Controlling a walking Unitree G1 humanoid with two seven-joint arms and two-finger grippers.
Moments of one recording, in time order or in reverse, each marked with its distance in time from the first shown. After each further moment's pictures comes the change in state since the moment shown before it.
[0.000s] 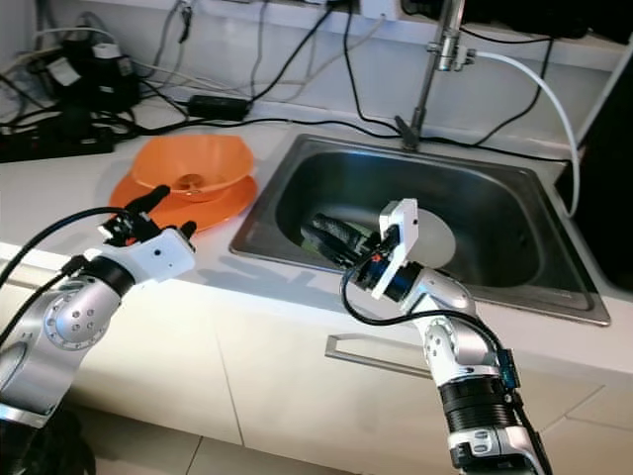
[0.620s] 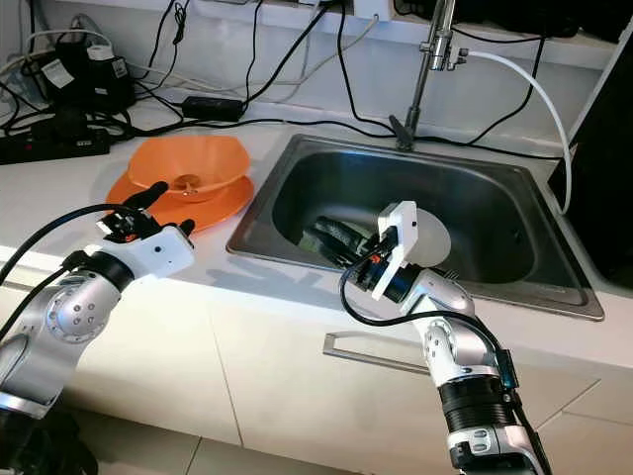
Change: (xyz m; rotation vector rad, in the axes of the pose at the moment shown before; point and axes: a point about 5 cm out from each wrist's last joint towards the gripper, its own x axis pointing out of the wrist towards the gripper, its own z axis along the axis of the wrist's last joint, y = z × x) left arm 0.007 0.005 -0.006 0.038 0.005 0.006; right arm -0.001 -0.003 -0.004 -0.001 0.020 -0.029
